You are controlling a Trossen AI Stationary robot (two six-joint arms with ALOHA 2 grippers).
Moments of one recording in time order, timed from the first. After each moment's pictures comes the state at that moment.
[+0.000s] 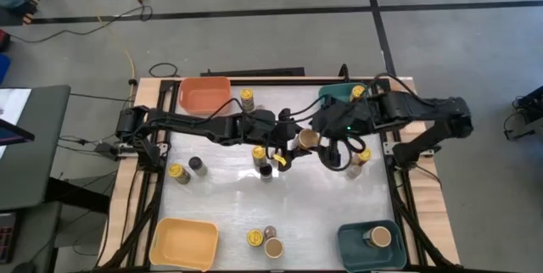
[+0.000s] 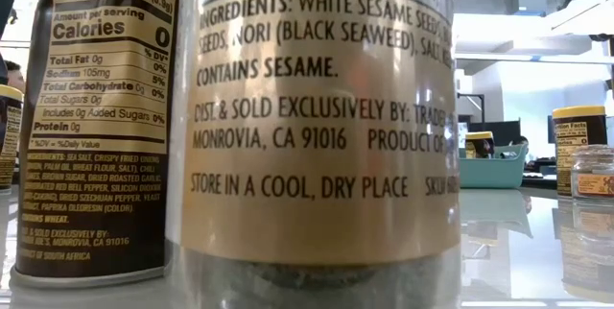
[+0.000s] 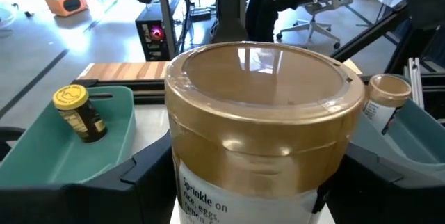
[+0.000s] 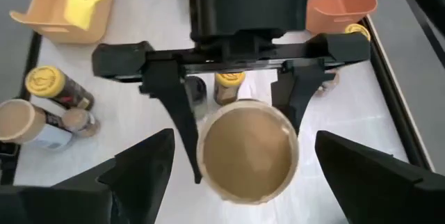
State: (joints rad) left arm 0.00 1.75 1.42 0.11 -0.01 0.04; right arm 0.15 1.45 1.77 -1.15 0.23 0.13
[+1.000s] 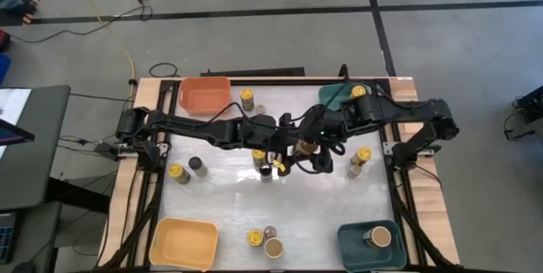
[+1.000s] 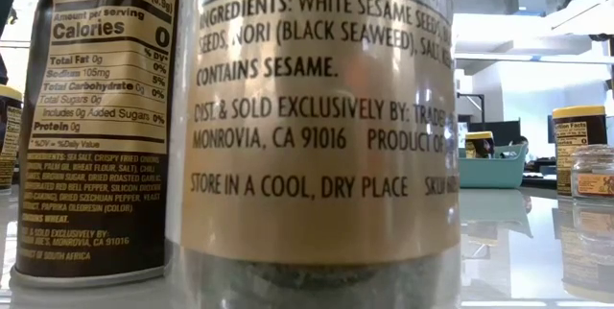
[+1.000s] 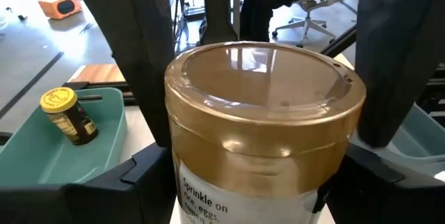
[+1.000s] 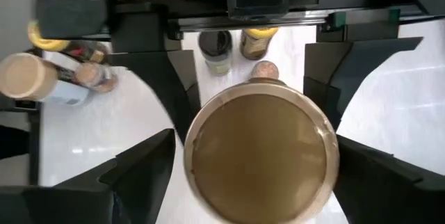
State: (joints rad) left arm -0.02 1.75 1.42 0.12 -0.03 0.05; right arm 0.13 1.59 1.81 -1.26 0.07 0.18
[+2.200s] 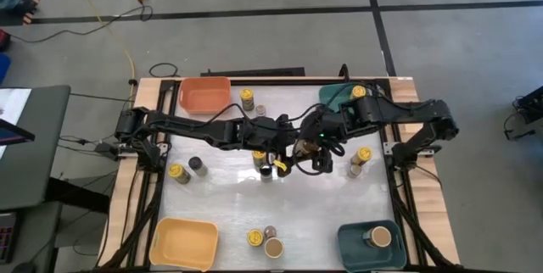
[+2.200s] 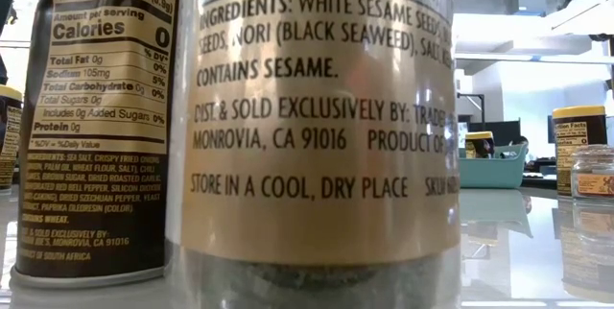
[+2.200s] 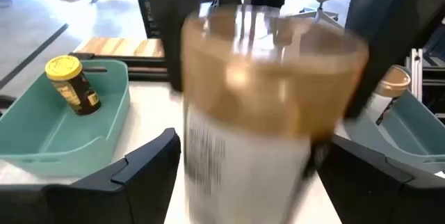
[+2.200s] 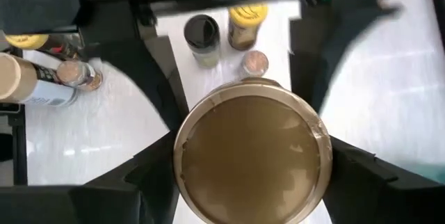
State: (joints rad) left arm -0.03 1.75 1.42 0.03 -0.08 -0.04; right arm 0.14 1.58 1.81 -1.32 0.12 0.25
